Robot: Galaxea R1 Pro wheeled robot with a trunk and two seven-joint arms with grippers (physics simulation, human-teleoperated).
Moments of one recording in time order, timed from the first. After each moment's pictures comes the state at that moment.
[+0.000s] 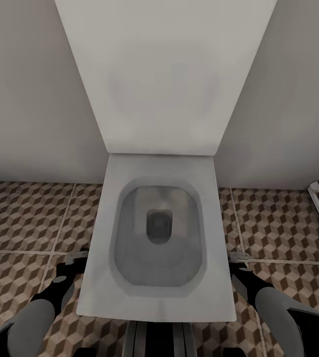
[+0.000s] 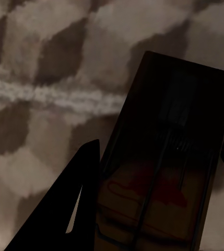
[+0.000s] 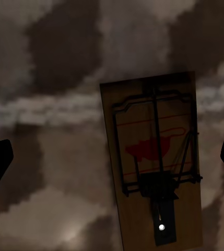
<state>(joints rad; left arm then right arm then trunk) -0.78 0.09 0.64 -0.24 -0.57 -0.18 0.06 -0.86 -0.08 -0.16 -0.10 0.10 0.01 -0.05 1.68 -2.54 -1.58</state>
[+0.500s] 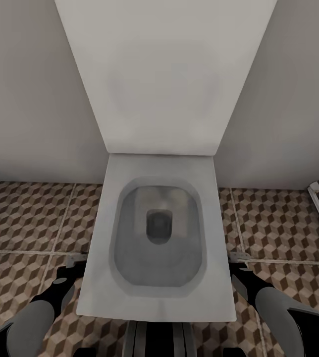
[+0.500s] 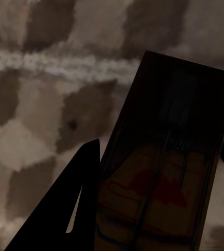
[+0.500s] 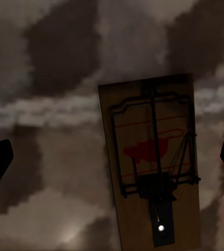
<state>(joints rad) -0.78 0.09 0.64 -0.21 -0.57 -0.15 0.06 -0.86 -0.08 -0.16 -0.10 0.10 0.01 -0.05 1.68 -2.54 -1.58</state>
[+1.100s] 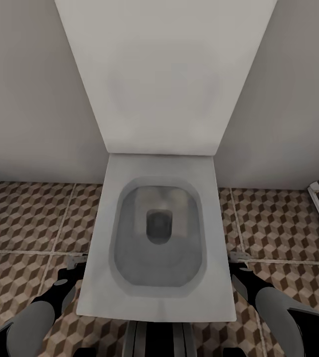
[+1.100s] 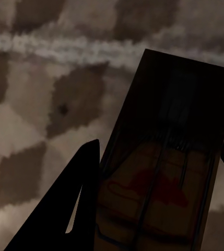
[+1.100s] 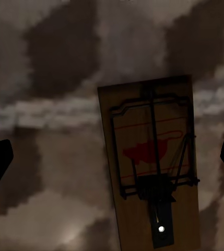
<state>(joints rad) -0.78 0.09 0.65 -0.19 -0.56 -0.15 0.07 -0.86 -0.08 -0.16 -0.10 0.10 0.01 -0.05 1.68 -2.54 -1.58</state>
